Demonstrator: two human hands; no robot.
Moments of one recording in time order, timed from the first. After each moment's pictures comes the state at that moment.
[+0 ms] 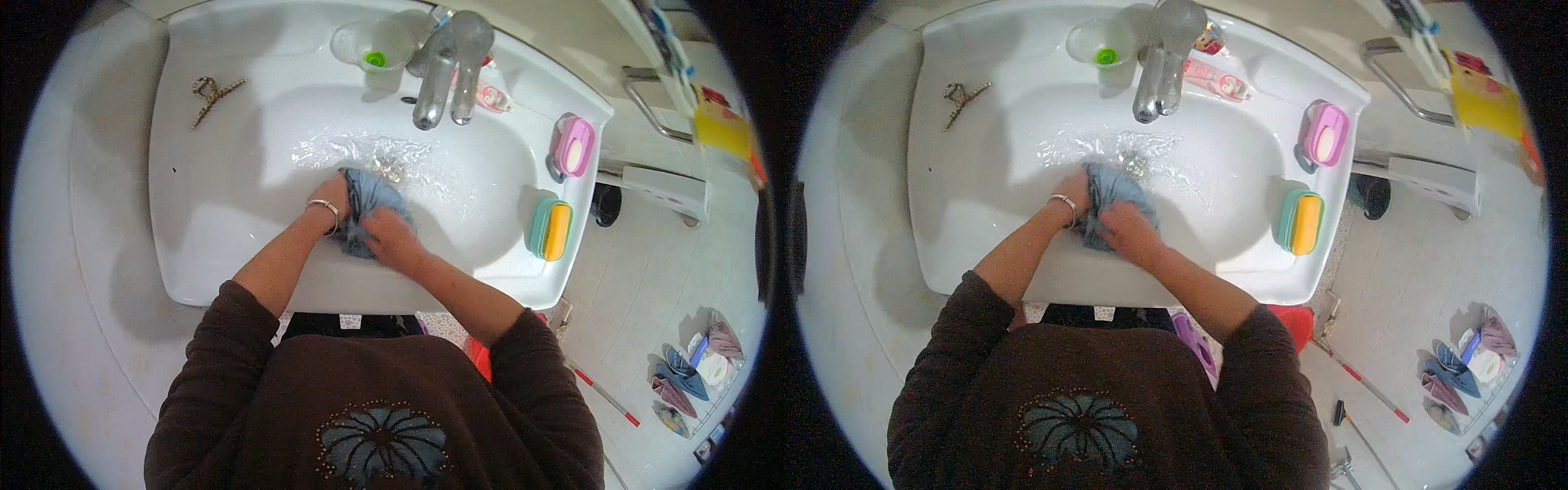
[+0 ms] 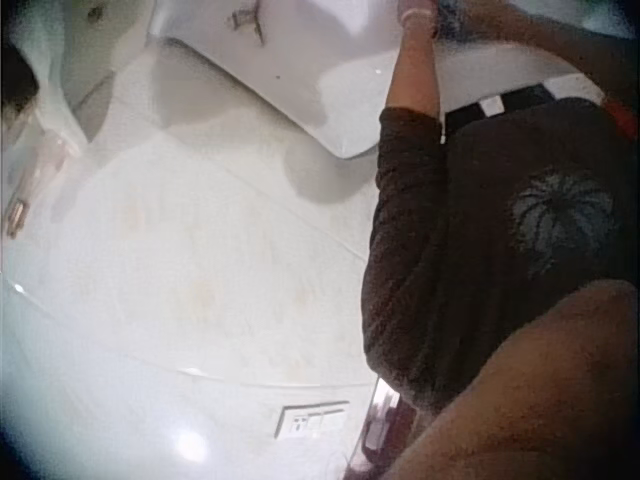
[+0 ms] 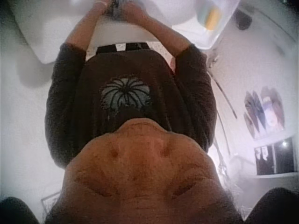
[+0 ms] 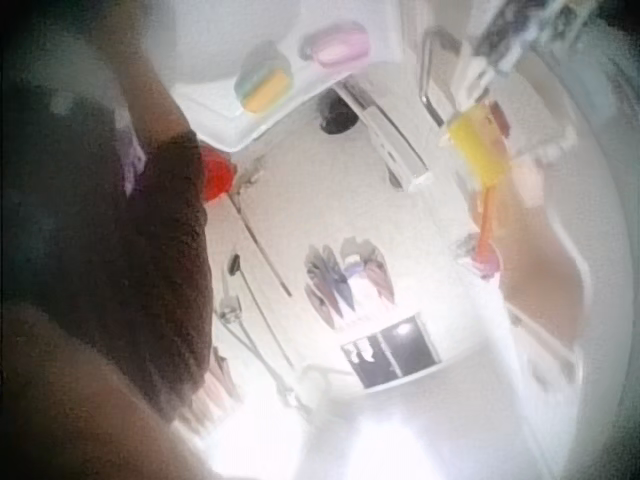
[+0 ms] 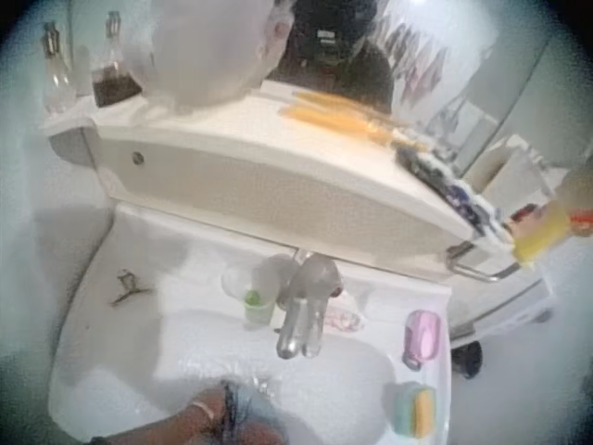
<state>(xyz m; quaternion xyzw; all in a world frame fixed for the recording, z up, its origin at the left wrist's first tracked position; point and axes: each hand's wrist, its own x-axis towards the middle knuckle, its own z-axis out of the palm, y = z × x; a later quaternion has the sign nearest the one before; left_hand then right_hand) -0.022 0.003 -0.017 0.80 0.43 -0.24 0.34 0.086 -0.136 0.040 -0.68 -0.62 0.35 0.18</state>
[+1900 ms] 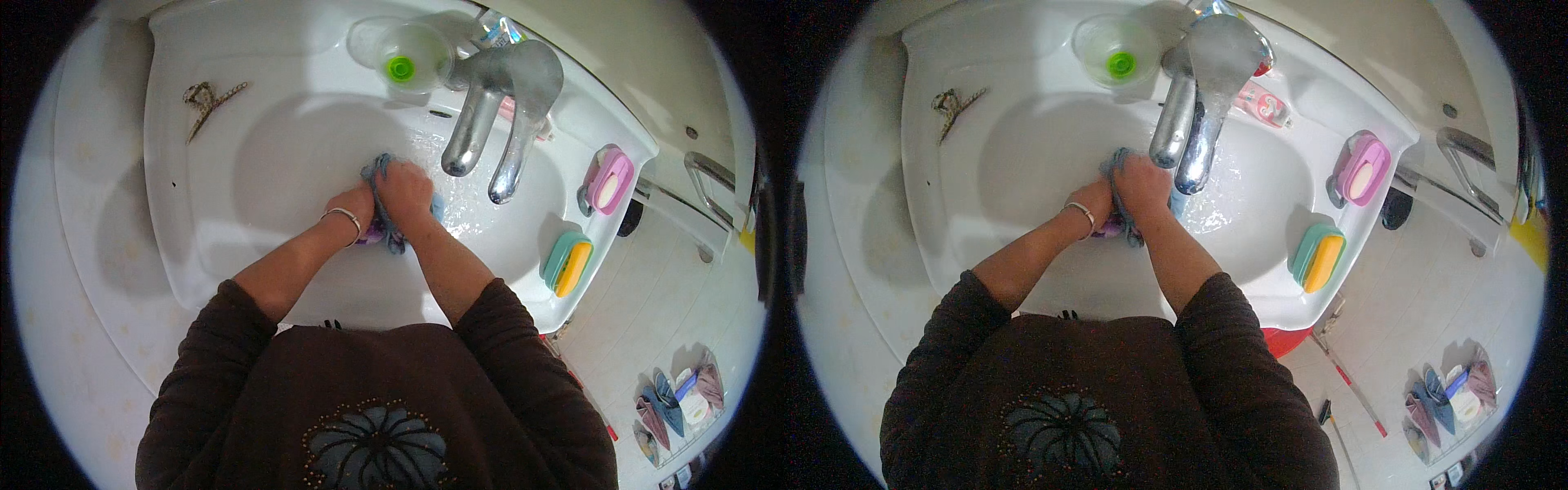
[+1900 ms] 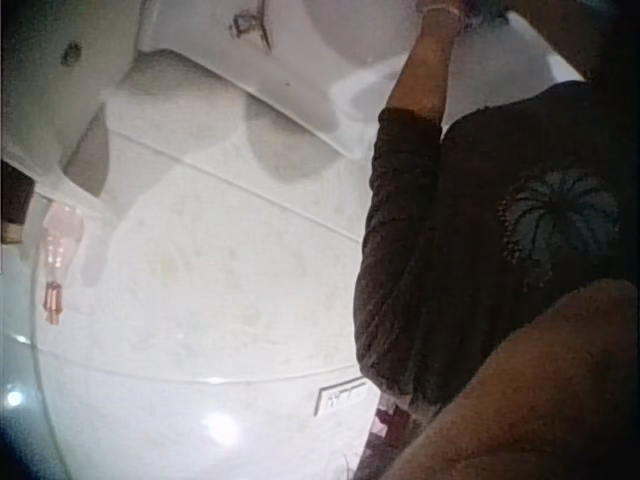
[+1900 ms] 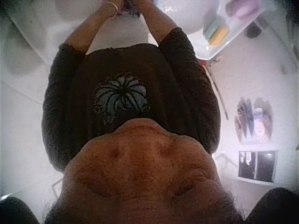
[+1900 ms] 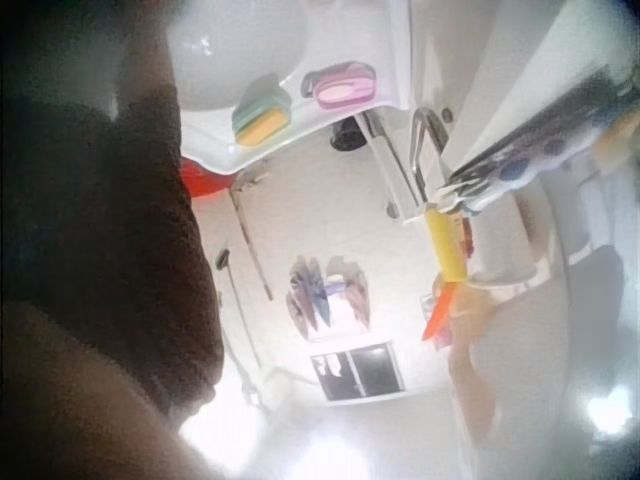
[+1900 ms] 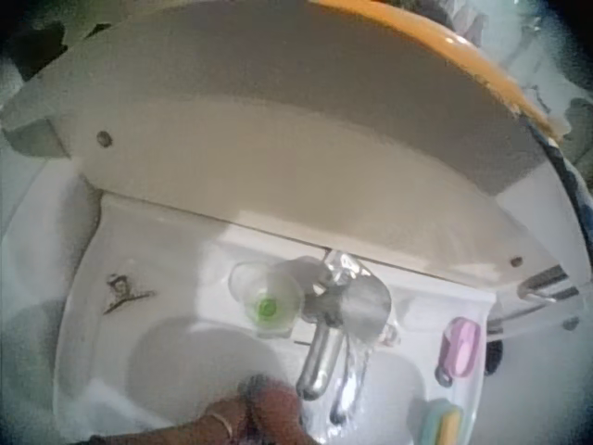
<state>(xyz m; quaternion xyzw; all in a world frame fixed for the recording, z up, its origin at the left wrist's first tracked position) -0.006 0.003 -0.008 0.79 0.35 -0.37 0.35 0.108 -0.046 -0.004 -0.83 -0.48 0.28 0.02</state>
